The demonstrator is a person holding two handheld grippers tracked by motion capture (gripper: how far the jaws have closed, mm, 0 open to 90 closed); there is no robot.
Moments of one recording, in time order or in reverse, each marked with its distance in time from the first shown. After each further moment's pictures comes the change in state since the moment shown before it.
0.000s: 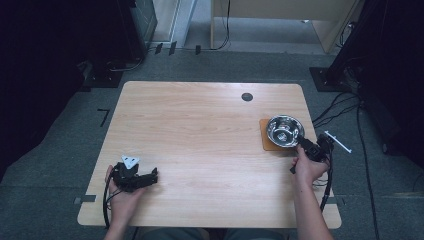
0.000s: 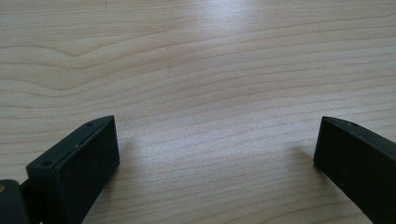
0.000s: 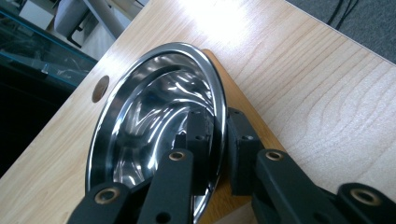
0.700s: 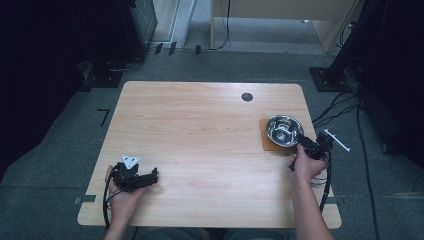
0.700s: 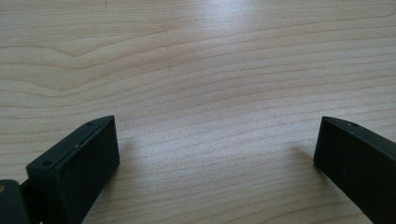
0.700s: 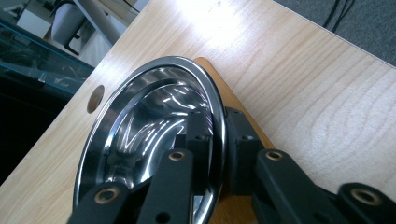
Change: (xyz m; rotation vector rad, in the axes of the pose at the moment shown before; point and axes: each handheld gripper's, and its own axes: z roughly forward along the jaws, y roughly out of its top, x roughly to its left) left arm 0.000 0.000 0.000 0.002 0.000 0.002; right arm 0.000 0.002 0.011 -0.021 -0.009 0.018
